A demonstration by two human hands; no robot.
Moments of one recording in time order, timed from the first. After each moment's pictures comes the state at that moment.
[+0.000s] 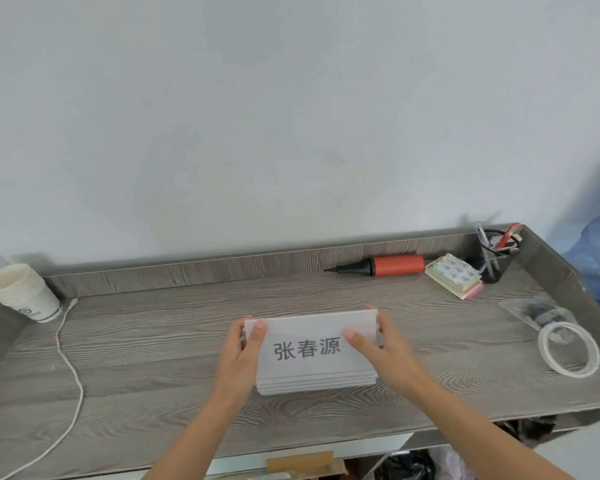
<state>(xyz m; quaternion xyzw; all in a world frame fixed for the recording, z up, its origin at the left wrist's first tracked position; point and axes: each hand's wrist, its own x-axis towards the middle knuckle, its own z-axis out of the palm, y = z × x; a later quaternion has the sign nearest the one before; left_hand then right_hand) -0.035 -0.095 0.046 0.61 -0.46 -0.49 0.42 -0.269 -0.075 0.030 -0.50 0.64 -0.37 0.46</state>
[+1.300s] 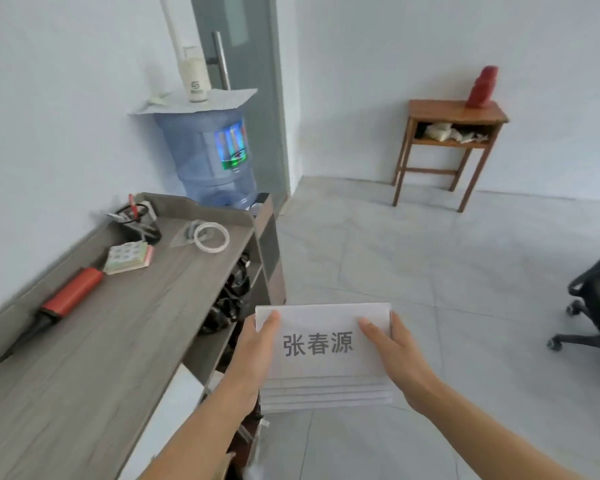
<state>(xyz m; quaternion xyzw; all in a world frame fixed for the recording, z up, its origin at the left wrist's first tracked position) -0.220 0.134 0.053 0.25 -0.67 -0.70 -0.02 -0.254 0.340 0.040 0.08 0.73 -0.66 0.14</state>
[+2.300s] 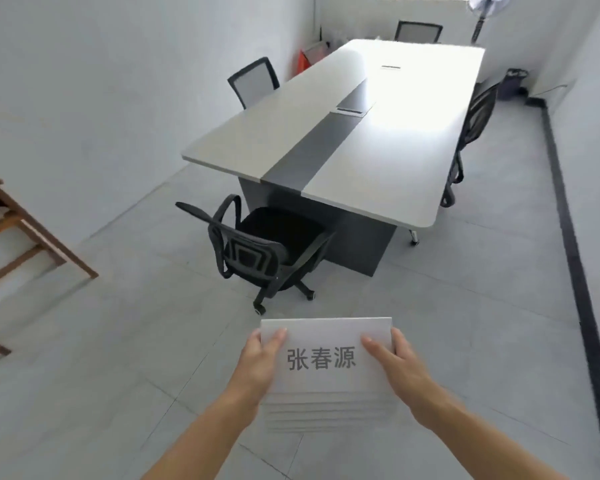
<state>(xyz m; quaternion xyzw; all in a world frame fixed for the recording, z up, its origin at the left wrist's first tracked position) -0.524 0.837 0.015 -0.19 -0.71 -0.47 -0.49 -0.320 0.920 -0.001 0.53 0.50 -0.65 -0.24</state>
